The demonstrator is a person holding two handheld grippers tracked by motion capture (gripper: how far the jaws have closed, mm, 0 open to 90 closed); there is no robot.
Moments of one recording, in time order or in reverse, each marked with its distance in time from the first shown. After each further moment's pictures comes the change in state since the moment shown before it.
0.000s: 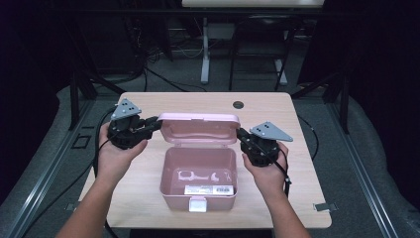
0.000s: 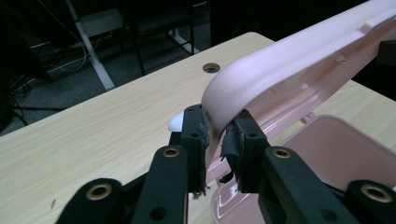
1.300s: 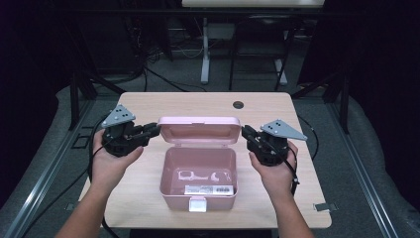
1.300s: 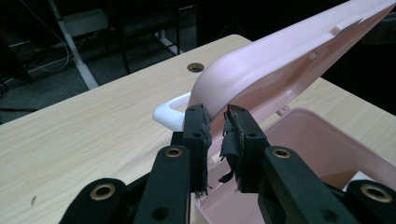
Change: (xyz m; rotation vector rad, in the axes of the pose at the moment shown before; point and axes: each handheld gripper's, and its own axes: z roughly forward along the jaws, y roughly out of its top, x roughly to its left) left arm -0.004 -0.010 -0.017 -0.016 -0.066 -0.018; right arm -0.011 0.010 -0.018 -0.030 0.031 0.049
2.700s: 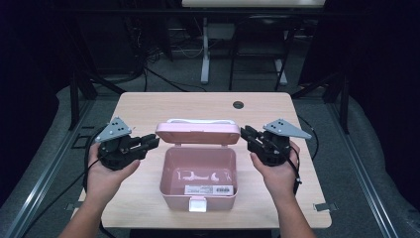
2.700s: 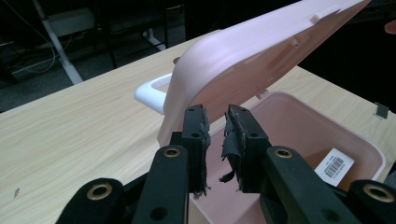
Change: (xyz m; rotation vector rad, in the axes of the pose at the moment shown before) left arm -0.012 -0.020 -0.015 -0.009 -0.043 0.013; right arm -0.003 0.003 -0.004 0.009 0.055 0.028
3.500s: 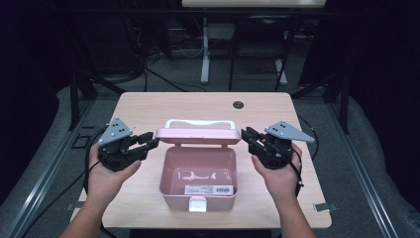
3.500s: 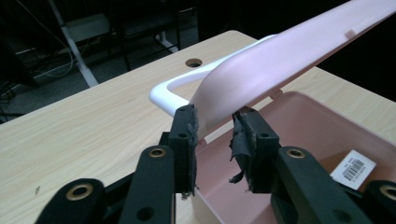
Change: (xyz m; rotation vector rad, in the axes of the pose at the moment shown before) left arm -0.002 -0.002 0.001 -0.004 0.053 0.024; right arm 0.003 0.000 -0.010 -0.010 -0.001 -0.012
